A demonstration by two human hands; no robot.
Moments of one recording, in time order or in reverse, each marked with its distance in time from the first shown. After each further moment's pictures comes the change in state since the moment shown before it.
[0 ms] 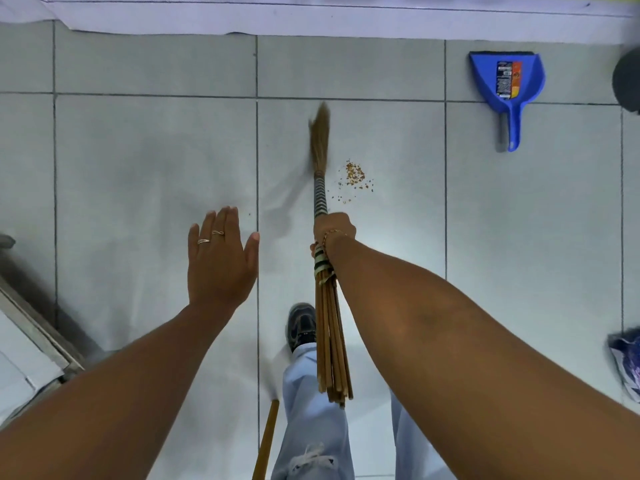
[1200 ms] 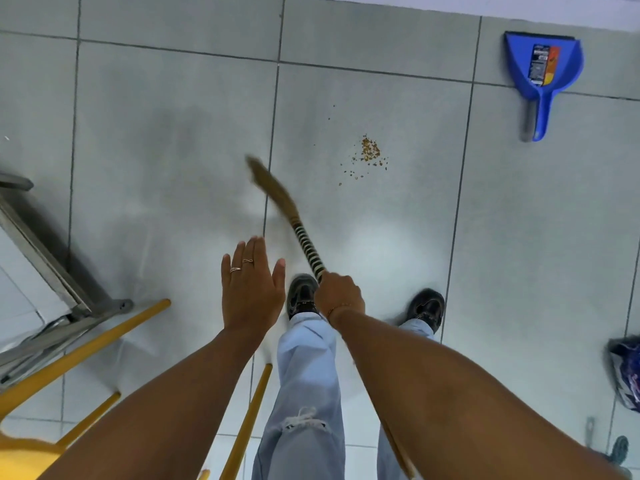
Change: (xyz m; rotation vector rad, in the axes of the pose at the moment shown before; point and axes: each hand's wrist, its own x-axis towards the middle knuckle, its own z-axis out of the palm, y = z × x) left_hand -0.101 0.027 0.038 -0.120 -0.144 -0.168; right_hand -0.065 0.142 0.024 -0.692 -0.098 -0.219
